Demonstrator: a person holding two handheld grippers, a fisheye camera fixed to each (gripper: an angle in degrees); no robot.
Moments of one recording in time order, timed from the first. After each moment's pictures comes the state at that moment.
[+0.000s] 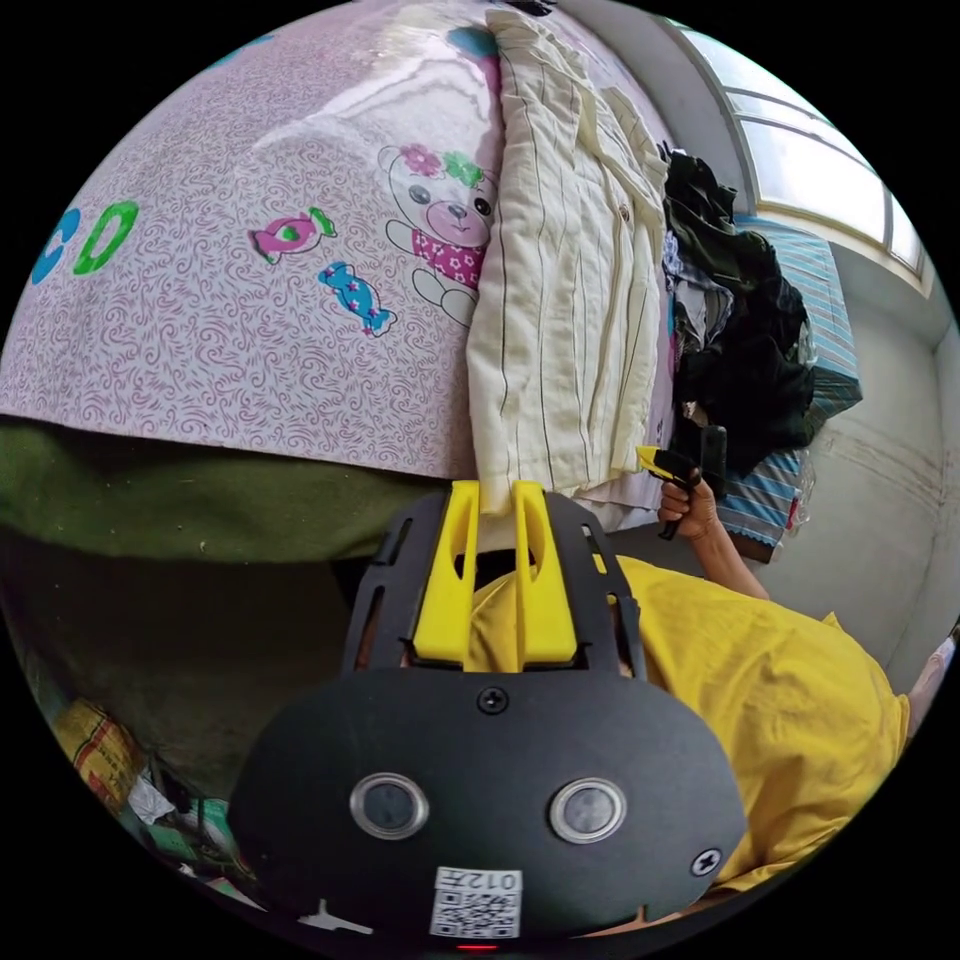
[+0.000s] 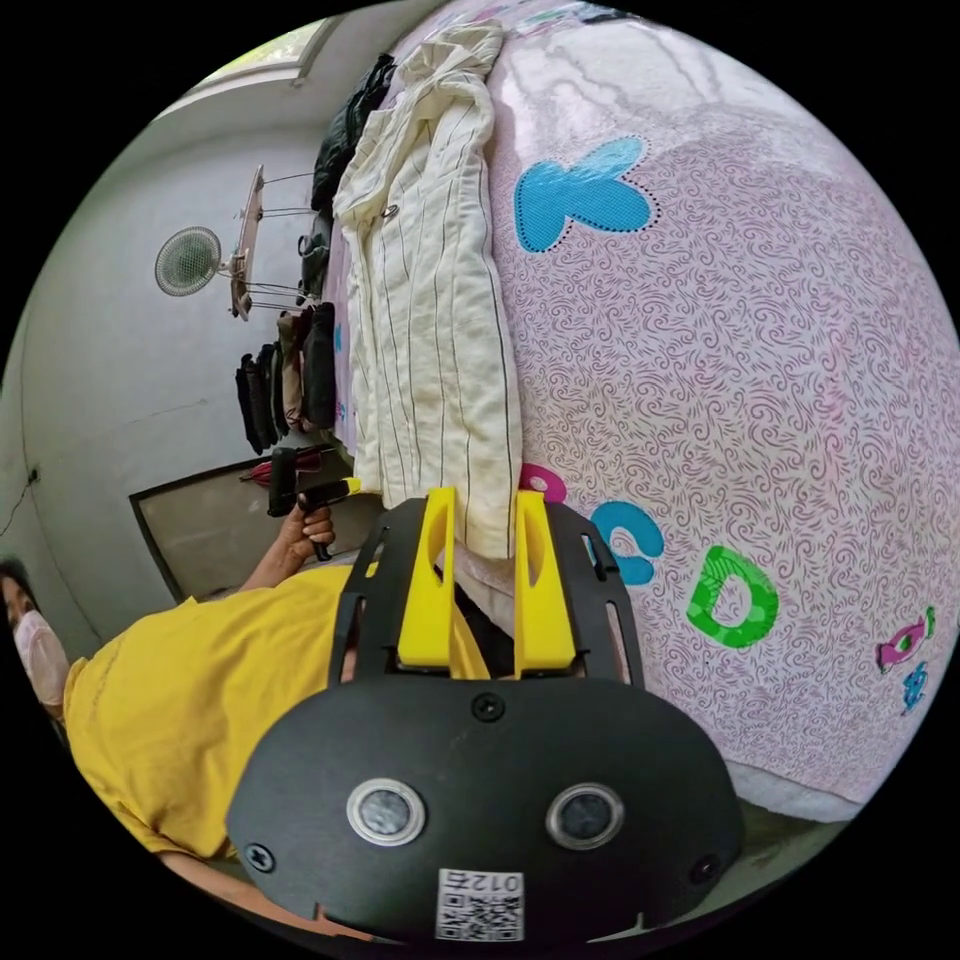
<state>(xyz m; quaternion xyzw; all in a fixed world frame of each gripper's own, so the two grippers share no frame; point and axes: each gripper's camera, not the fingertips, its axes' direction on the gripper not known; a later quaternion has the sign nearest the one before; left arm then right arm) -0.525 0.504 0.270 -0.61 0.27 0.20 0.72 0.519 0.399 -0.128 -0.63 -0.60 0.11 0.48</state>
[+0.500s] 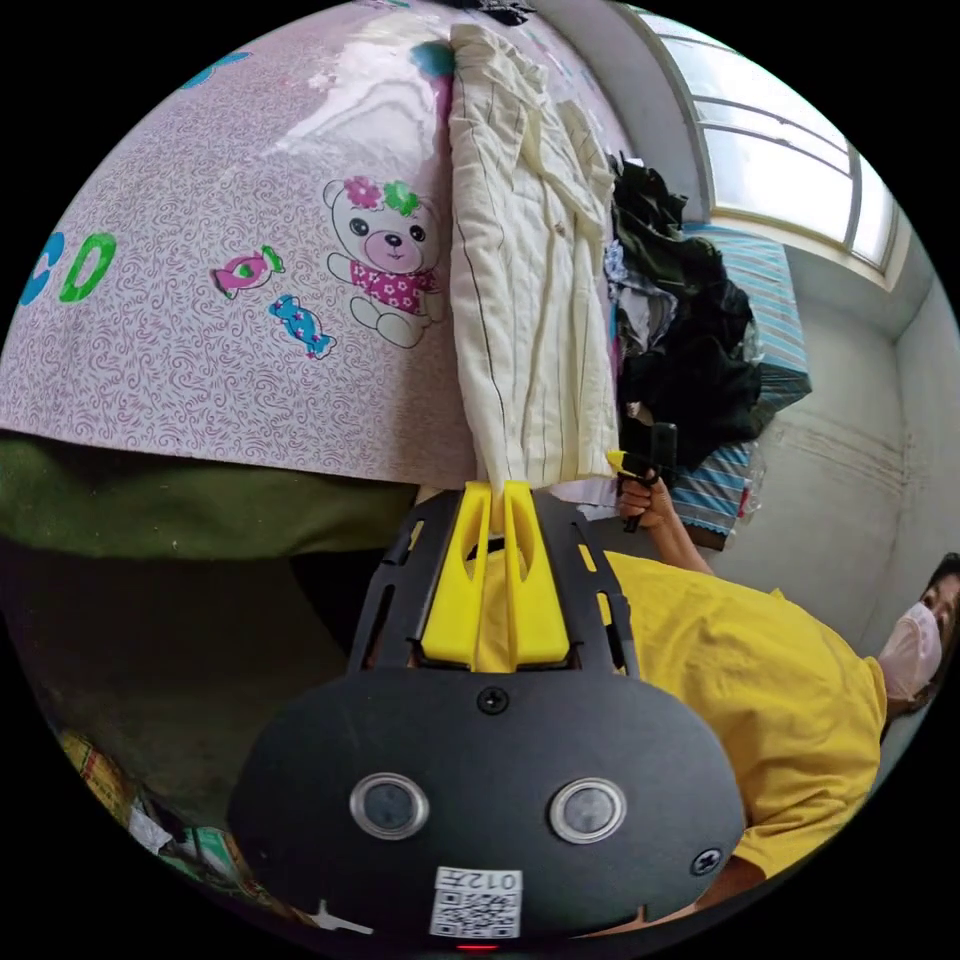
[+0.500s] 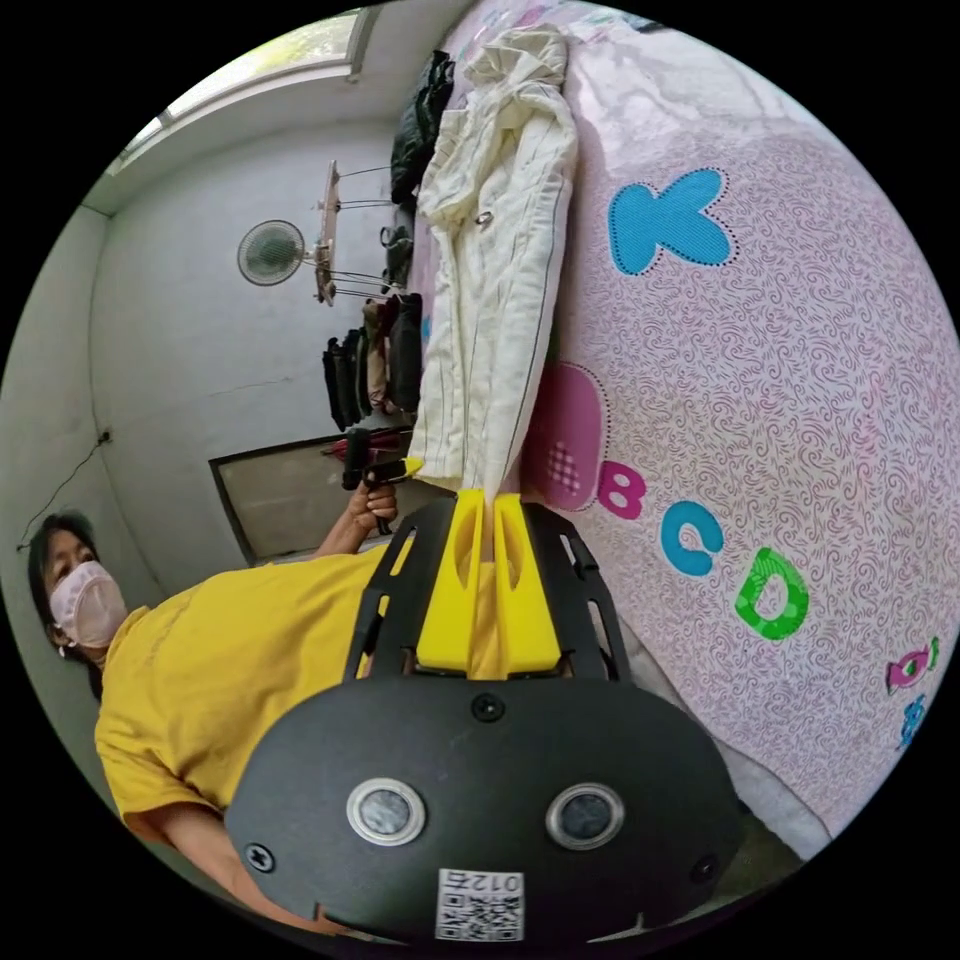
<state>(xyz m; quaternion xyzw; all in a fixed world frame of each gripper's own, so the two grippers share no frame) -0.534 0.411 0.239 -0.61 0.34 0.16 0.69 0.573 0.341 -0.080 -0.59 -0.69 0.16 0.40</state>
